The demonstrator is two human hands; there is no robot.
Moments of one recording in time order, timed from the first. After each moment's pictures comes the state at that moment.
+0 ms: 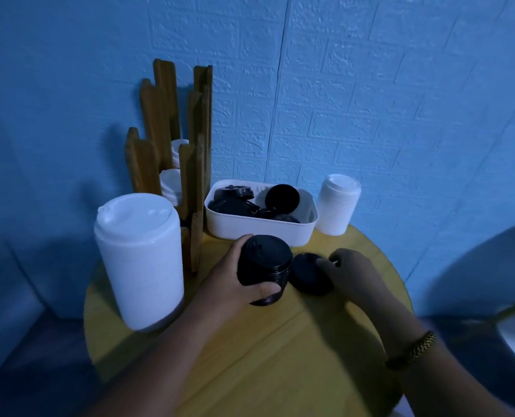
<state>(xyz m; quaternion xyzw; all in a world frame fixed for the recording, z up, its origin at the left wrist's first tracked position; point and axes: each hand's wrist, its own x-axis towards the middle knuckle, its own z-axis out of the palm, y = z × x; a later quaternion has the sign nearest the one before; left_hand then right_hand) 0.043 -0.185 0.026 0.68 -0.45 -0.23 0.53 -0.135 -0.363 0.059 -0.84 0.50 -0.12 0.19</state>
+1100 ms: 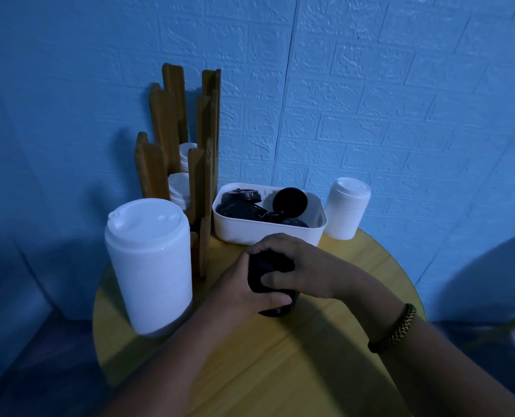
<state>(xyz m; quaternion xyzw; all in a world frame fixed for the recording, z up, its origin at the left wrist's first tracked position) 0.045 -0.185 0.028 0.69 -0.46 -0.26 0.49 -0.076 -0.316 0.100 -0.95 0.07 -0.08 0.29</state>
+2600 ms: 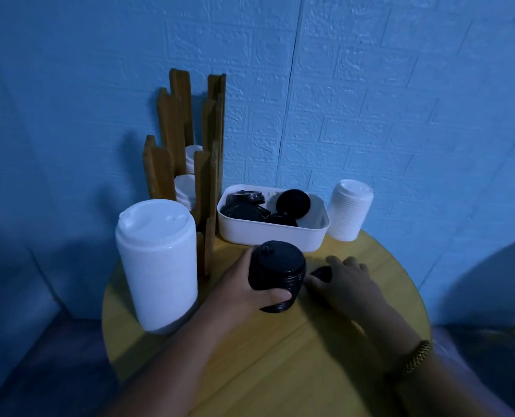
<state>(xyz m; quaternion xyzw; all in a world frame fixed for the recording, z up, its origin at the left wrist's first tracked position) 0.050 -0.184 0.024 0.66 -0.46 -0.27 0.53 -0.120 -0.336 0.056 -0.88 0.47 -0.03 0.12</state>
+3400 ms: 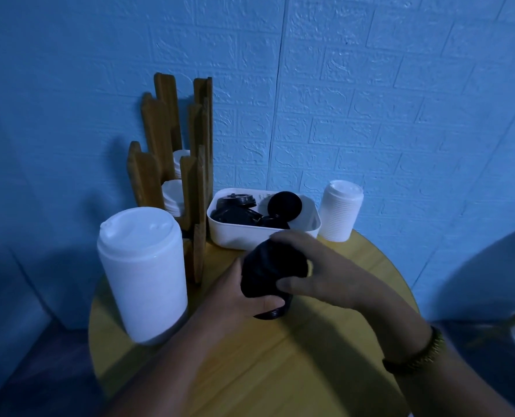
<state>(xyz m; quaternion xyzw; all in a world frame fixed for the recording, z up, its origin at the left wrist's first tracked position) 0.047 -0.184 0.026 0.67 -0.46 -0.27 0.52 -0.114 -0.318 0.110 -0.93 0.13 -0.14 0.31</state>
